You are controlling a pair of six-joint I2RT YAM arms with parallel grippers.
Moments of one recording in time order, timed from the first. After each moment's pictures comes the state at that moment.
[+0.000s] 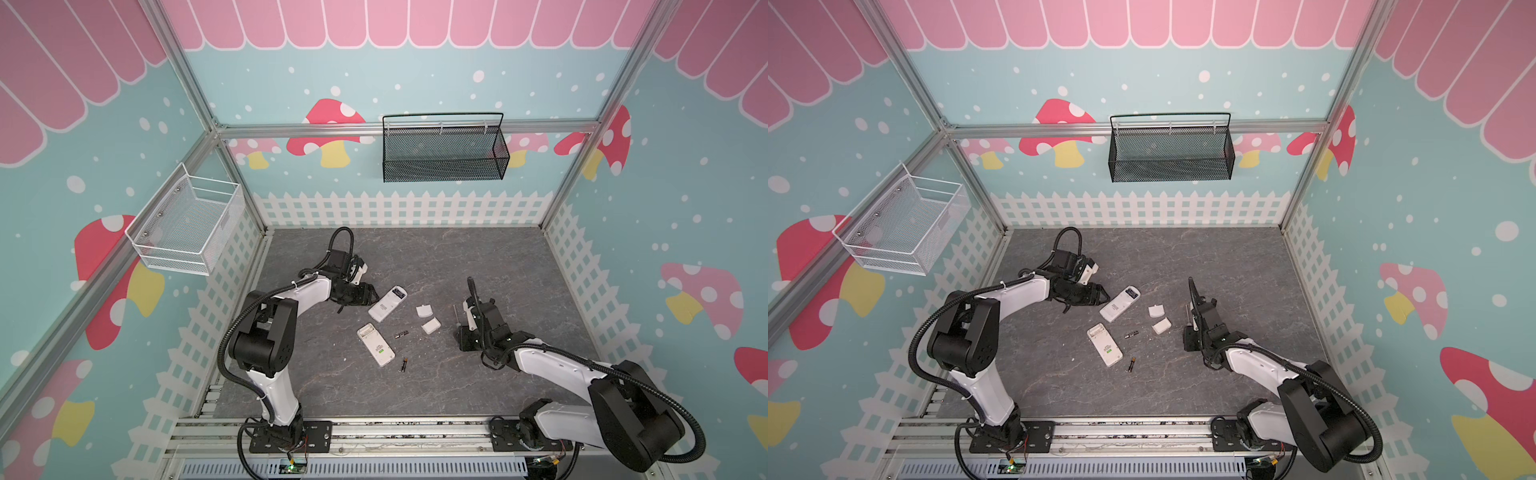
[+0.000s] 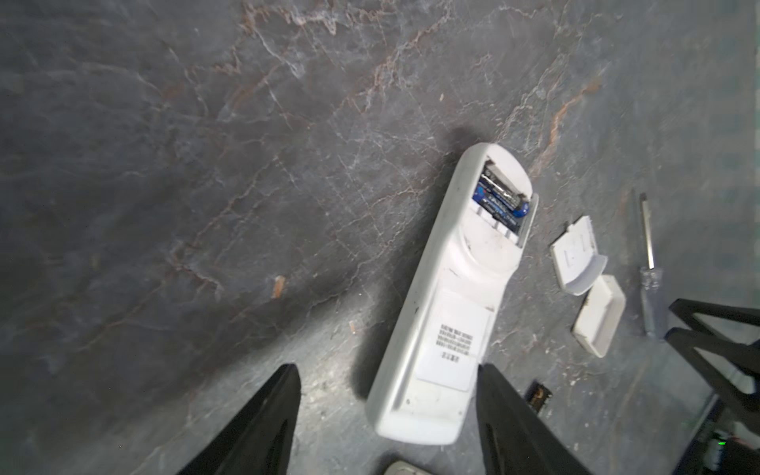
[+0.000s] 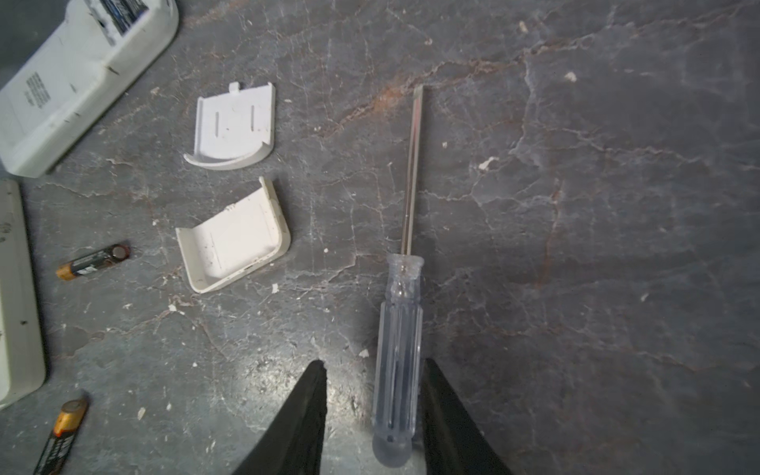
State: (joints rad) left arm -0.25 1.83 1.15 -0.43 0.43 -0.16; right arm 0.49 1.28 0.47 -0.13 -0.01 0.39
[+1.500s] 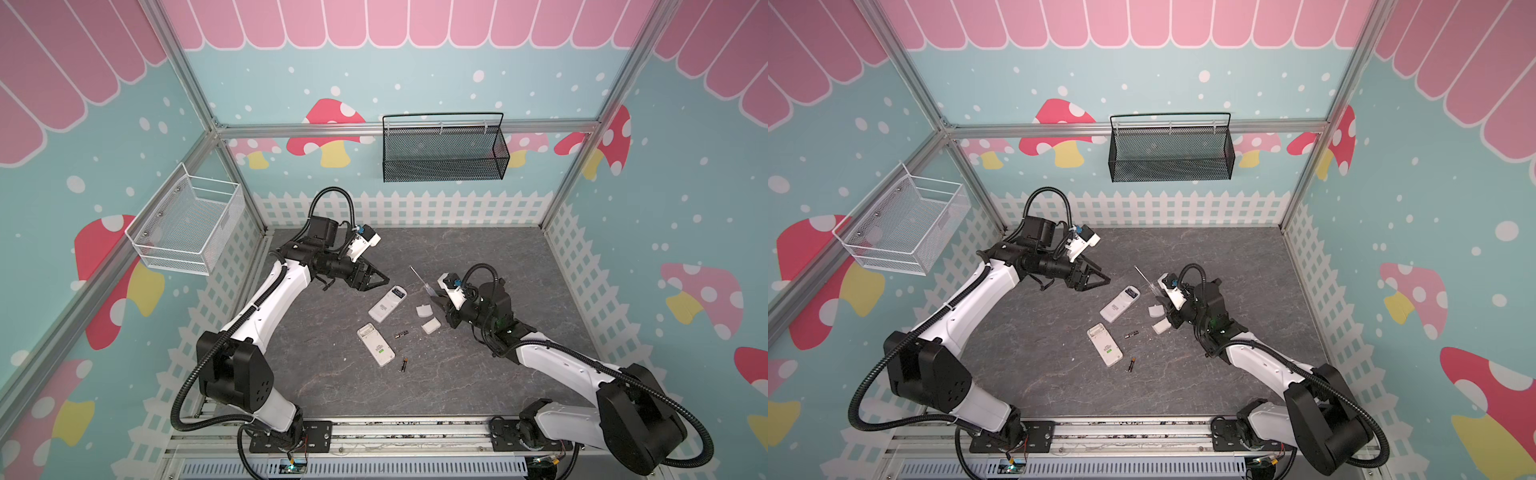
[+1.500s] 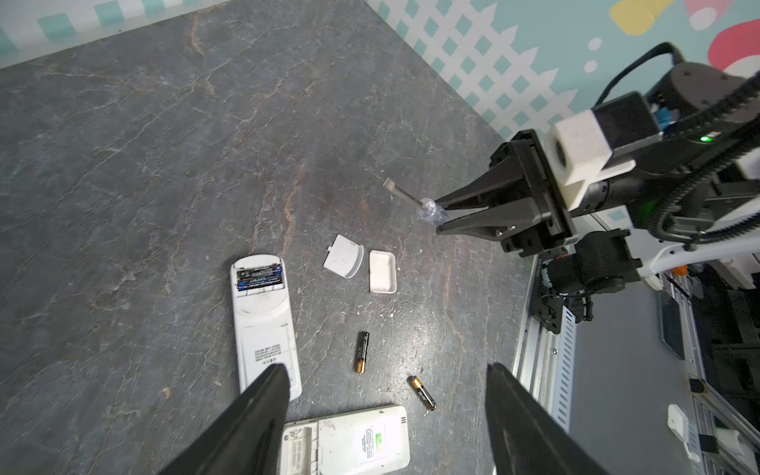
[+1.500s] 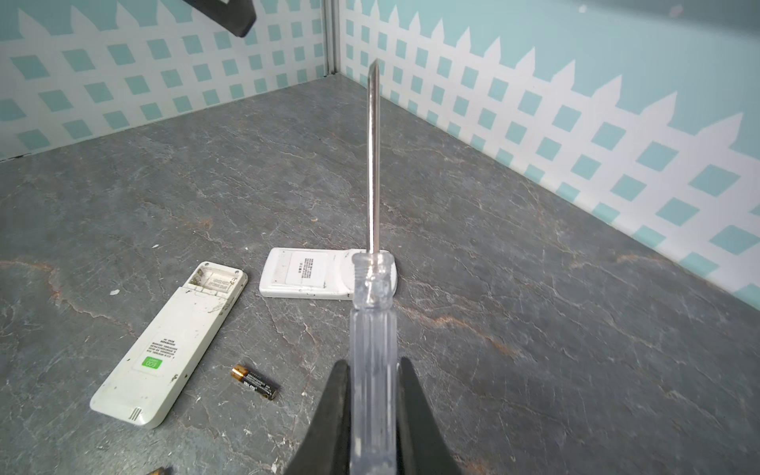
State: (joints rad) left arm -0.25 1.58 1.47 -0.85 0.86 0.28; right arm 0.50 1.25 0.58 0.34 -0.33 -0.21
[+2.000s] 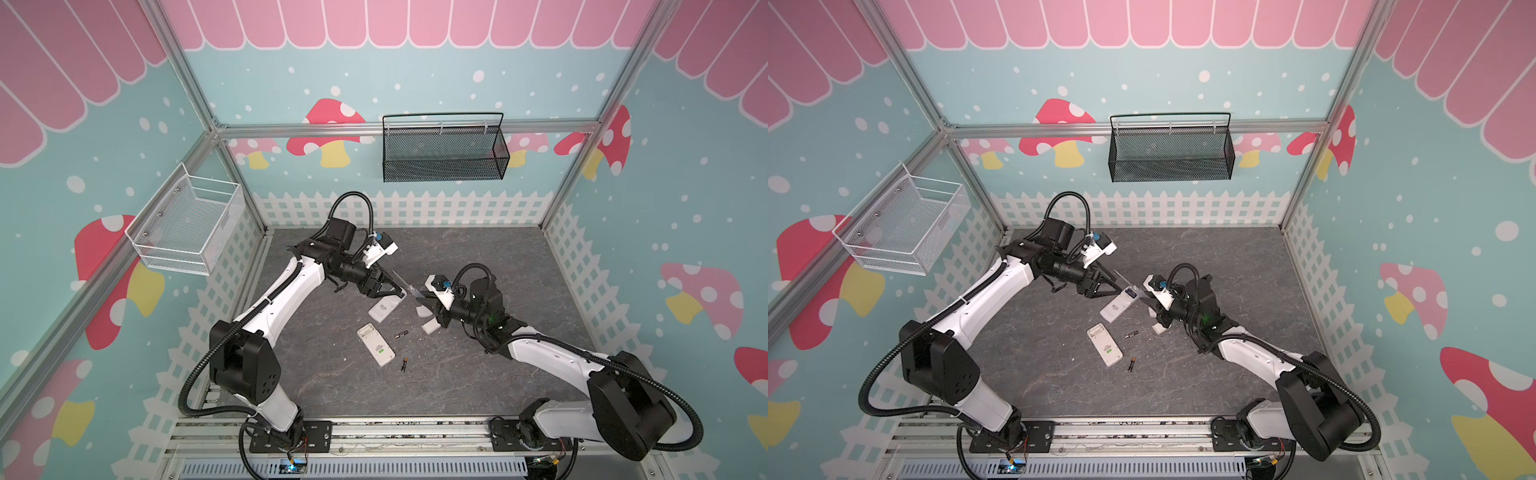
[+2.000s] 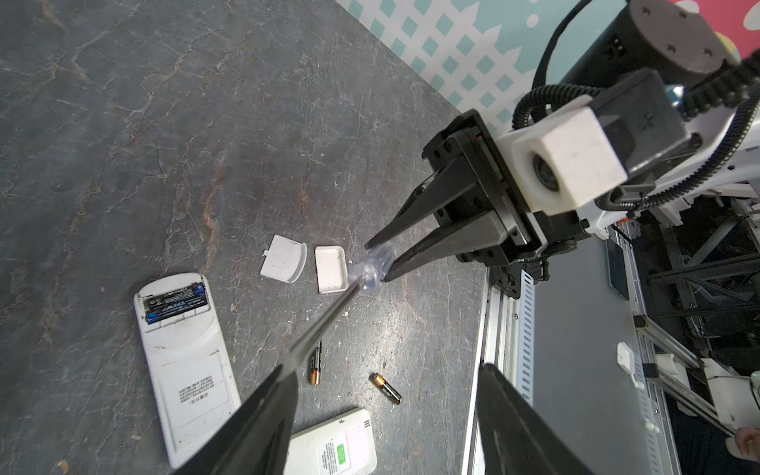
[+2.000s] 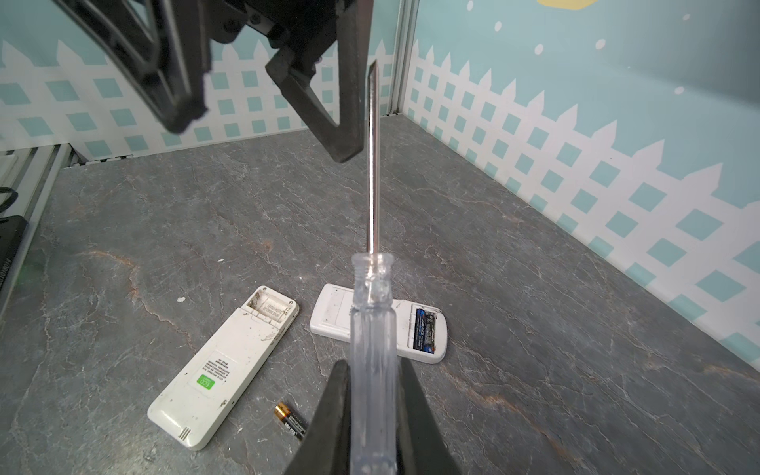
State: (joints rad) left arm -0.35 1.65 1.52 -0.94 0.91 0.36; right arm 0.56 1.32 0.63 0.40 -0.45 -0.24
